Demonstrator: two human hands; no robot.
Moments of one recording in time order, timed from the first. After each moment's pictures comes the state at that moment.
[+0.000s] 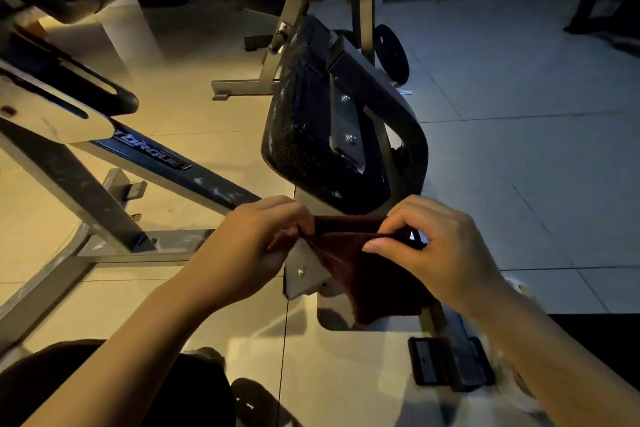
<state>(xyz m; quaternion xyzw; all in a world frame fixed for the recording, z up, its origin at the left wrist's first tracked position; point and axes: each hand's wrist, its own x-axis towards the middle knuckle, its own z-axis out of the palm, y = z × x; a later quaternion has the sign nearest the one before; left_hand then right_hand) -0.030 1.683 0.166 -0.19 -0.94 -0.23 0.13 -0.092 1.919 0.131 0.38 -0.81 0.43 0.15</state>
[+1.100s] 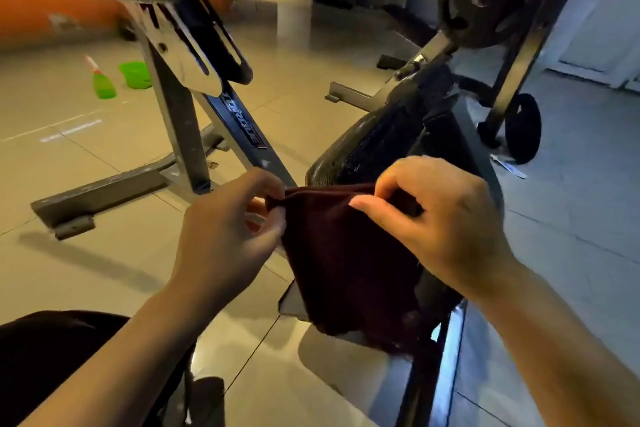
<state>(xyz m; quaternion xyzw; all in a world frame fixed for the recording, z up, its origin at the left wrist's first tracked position) -0.030 1.720 0.167 0.18 -0.84 -0.26 0.44 -0.190 1.864 0.215 0.63 -0.67 0.31 0.23</state>
